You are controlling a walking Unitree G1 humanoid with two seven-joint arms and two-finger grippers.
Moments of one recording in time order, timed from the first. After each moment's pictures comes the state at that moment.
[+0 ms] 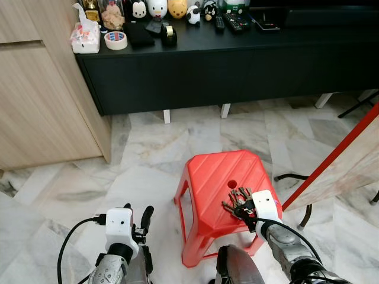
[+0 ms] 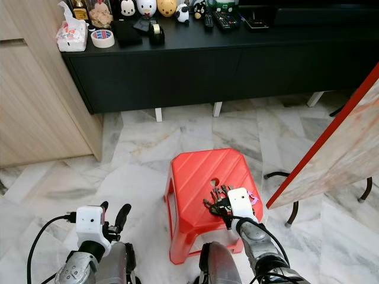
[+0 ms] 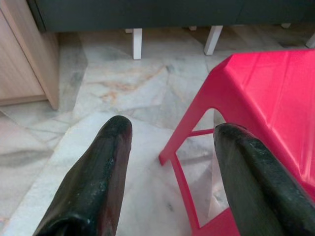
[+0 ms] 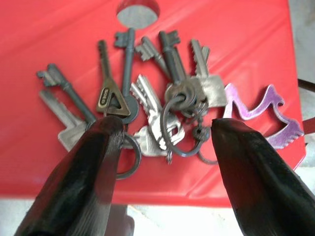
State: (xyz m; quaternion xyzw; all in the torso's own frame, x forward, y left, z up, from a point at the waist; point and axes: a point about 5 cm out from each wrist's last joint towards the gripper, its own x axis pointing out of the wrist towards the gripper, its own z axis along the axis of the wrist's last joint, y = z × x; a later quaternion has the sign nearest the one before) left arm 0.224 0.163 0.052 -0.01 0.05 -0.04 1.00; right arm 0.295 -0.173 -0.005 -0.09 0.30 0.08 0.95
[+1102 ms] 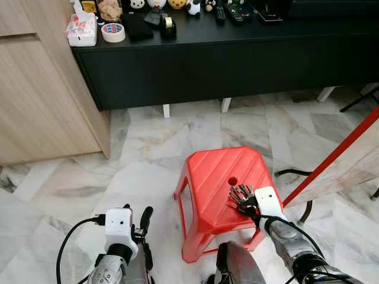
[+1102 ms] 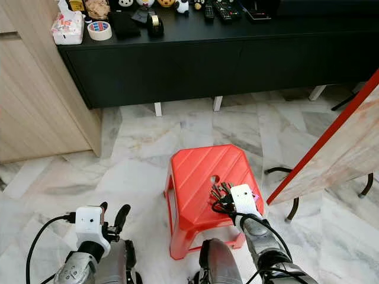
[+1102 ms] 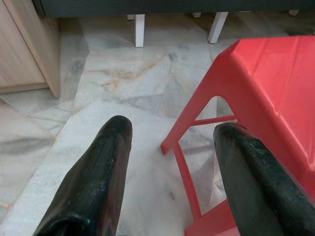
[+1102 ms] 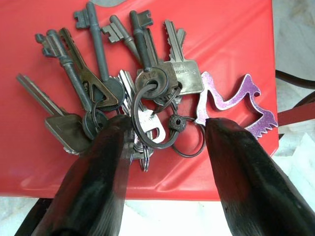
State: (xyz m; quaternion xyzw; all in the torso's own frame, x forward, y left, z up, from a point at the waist) left arm 0.222 0.167 0.048 -0.01 0.07 -0.03 1.00; right arm 0.297 -0.184 -0.004 -0.13 0.31 0.05 0.94
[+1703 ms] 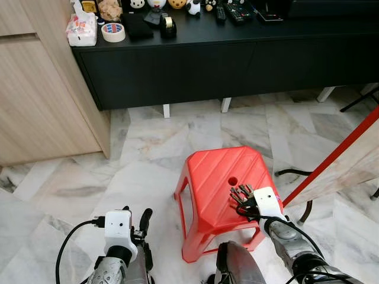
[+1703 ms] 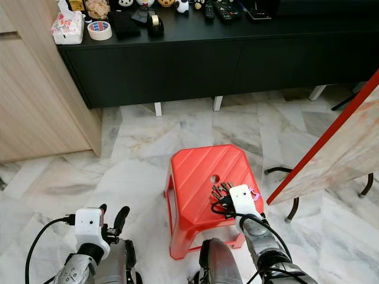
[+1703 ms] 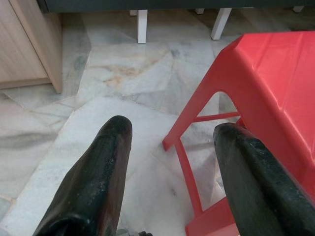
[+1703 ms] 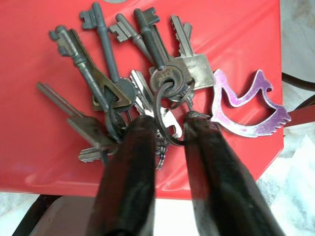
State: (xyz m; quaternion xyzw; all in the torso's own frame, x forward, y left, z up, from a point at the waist) left arm 0.219 0.167 0.046 -0.01 0.07 -0.03 1.00; right arm 0.297 -0.182 -0.004 -0.13 0.31 0.05 0.94
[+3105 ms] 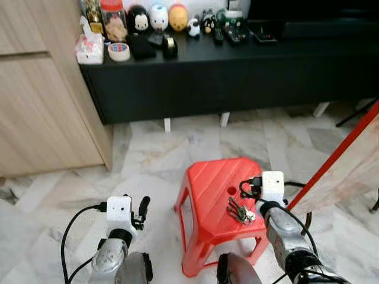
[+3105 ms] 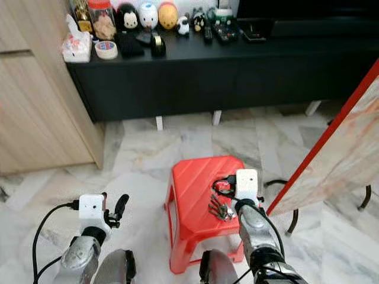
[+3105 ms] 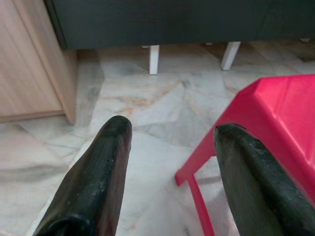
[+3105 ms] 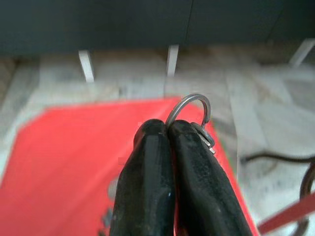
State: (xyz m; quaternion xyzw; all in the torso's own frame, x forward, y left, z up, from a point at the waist) left arm 0.257 0.178 0.033 0.00 0.07 -0.01 1.00; right arm 0.320 -0.170 0.037 0.01 0.13 0.01 0.99
